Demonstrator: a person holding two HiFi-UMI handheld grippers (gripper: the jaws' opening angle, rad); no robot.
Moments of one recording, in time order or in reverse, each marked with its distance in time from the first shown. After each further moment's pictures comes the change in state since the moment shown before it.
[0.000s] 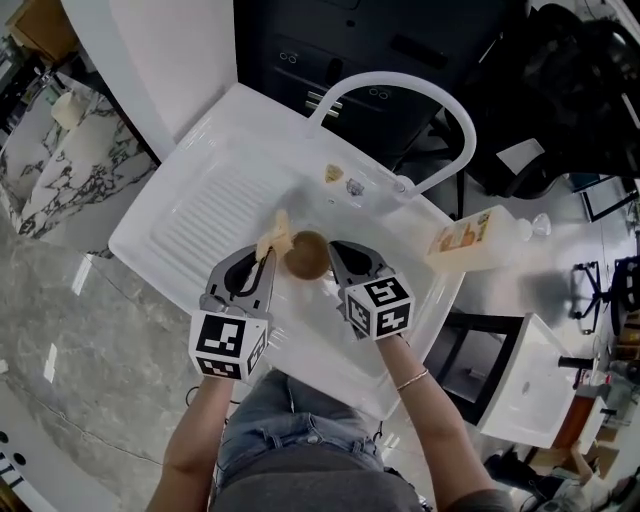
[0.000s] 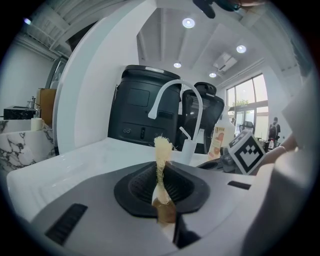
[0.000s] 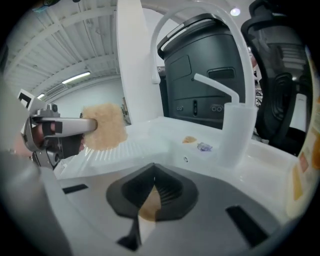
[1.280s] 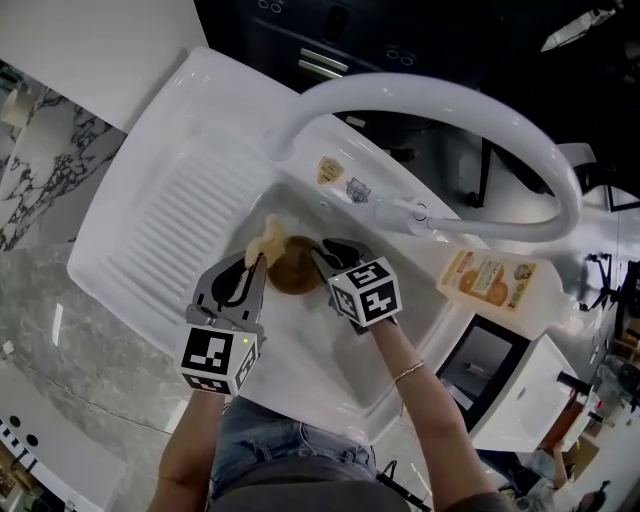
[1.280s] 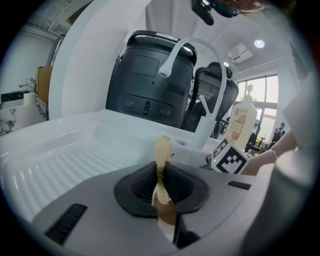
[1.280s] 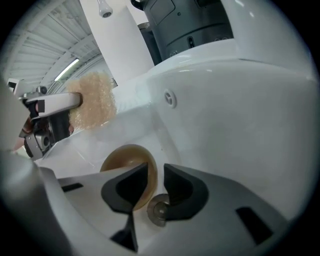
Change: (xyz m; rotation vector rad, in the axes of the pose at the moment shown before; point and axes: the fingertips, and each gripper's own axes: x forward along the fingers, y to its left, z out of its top) left arm 0.088 0.019 -0.063 -0.092 0.203 0.011; right arm 0.095 -0.054 -0.103 0.090 0.370 0.152
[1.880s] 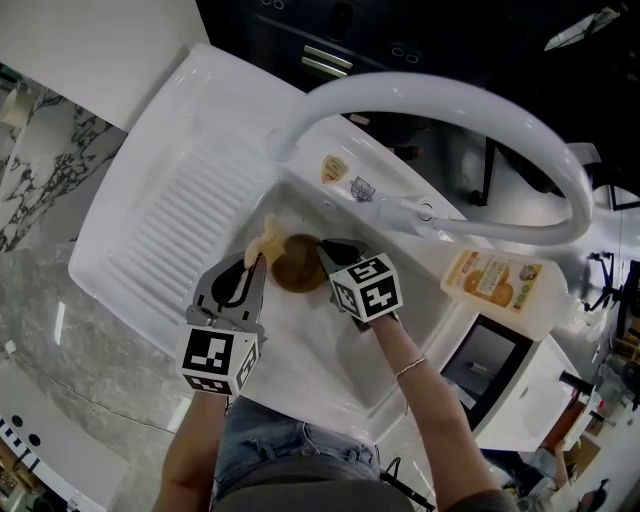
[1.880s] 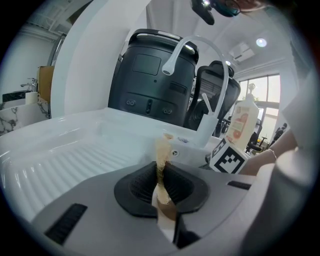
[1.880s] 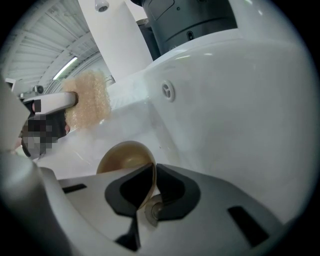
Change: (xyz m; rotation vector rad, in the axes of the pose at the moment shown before) left arm -0.002 0.008 -0.006 -0.006 0.015 0.018; right arm 0.010 -0.003 -0.004 -0.001 0.030 -0.004
